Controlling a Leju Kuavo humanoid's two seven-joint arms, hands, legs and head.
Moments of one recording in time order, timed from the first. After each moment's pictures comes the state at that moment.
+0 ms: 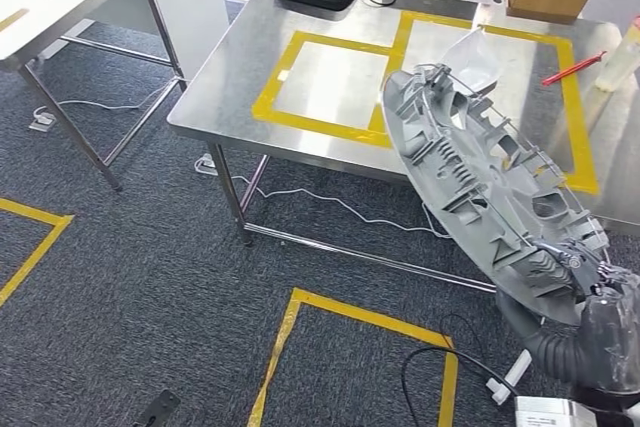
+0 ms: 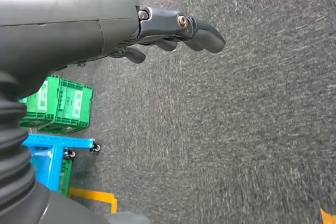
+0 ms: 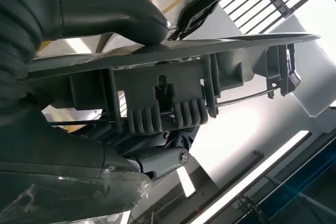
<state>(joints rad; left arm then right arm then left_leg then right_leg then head) -0.06 -0.10 0.85 -0.19 -1.42 0.28 0.03 0.23 -0.37 0.15 -1.97 0.70 -0.30 -0.31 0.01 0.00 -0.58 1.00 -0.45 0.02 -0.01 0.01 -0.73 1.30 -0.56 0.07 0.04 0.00</state>
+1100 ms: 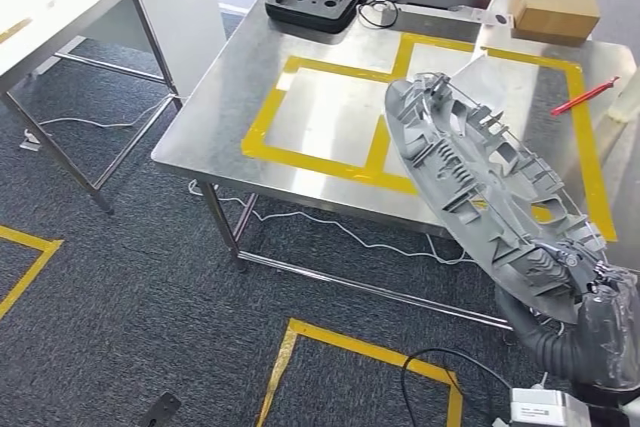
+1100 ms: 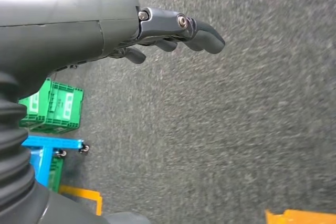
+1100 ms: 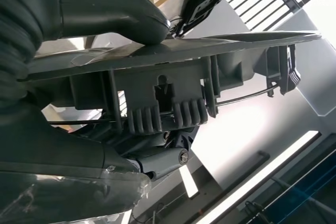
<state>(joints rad) -0.05 -0.11 0.86 -0.19 -1.40 0.28 0.02 0.23 -0.37 0.15 -1.95 0.72 -0.31 -0.32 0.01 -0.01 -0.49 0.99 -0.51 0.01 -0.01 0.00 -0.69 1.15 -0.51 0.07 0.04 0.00</state>
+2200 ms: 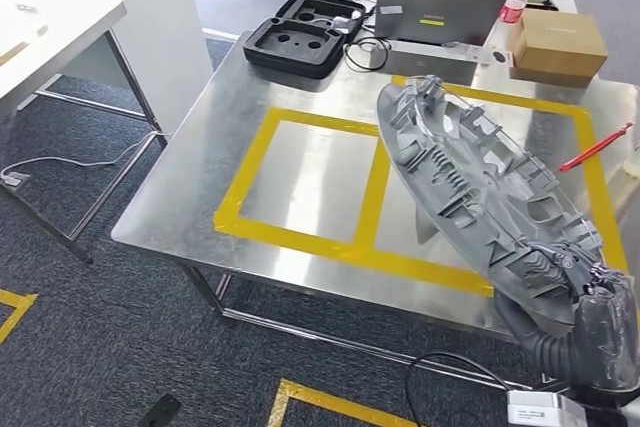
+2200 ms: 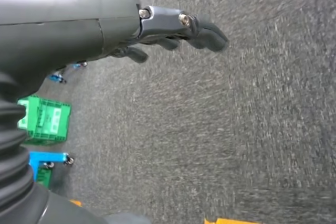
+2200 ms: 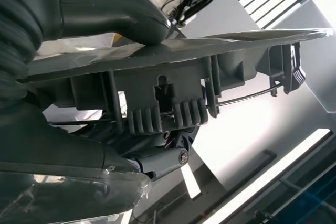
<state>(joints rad) -0.06 -0.11 0.86 -0.19 -1.40 0.28 0.03 0.23 -0.37 0.15 -1.95 0.73 -0.30 -0.31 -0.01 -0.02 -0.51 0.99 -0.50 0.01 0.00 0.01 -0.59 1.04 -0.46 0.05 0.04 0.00</state>
